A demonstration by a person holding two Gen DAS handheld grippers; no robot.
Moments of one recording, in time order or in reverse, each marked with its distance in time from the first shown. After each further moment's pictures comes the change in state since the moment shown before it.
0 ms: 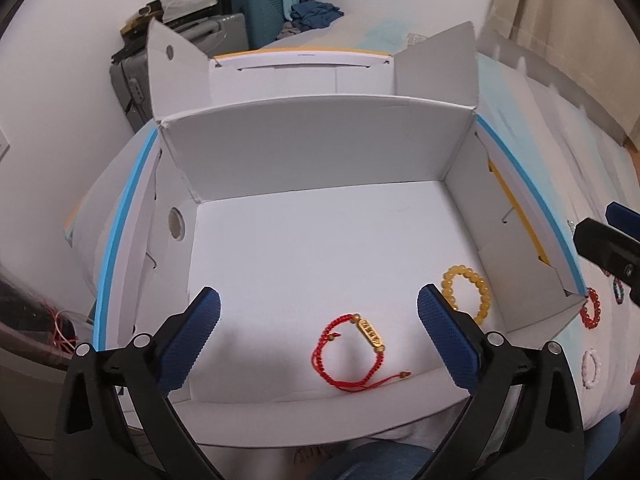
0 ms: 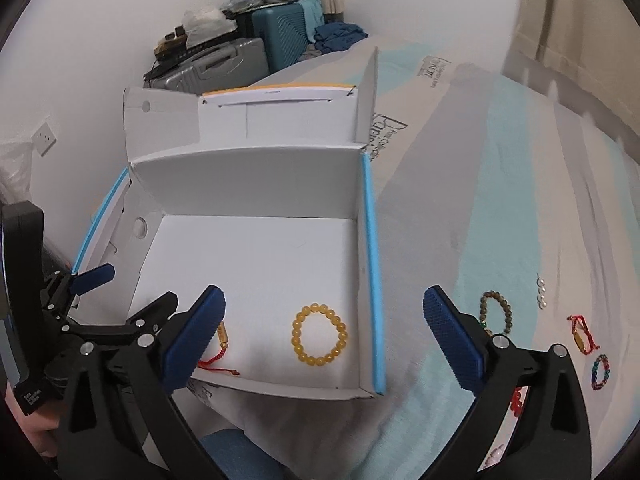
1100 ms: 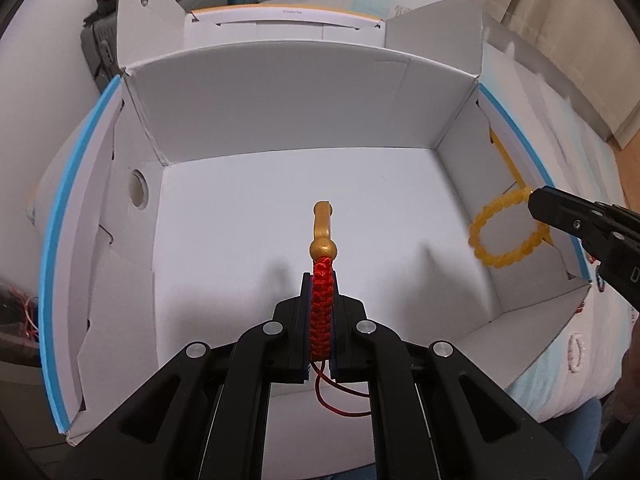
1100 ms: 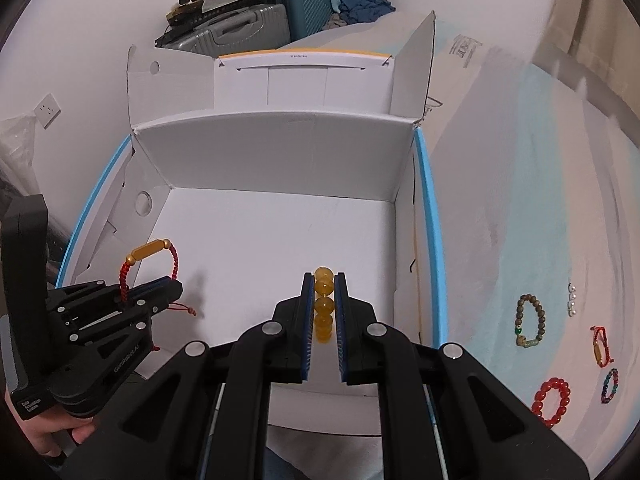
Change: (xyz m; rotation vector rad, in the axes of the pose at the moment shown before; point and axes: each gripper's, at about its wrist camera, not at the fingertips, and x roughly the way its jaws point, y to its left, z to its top) left arm 0.034 0.017 -0.007 -0.017 0.116 -0.112; right arm 0.048 0.032 0.004 -0.064 0.115 0.045
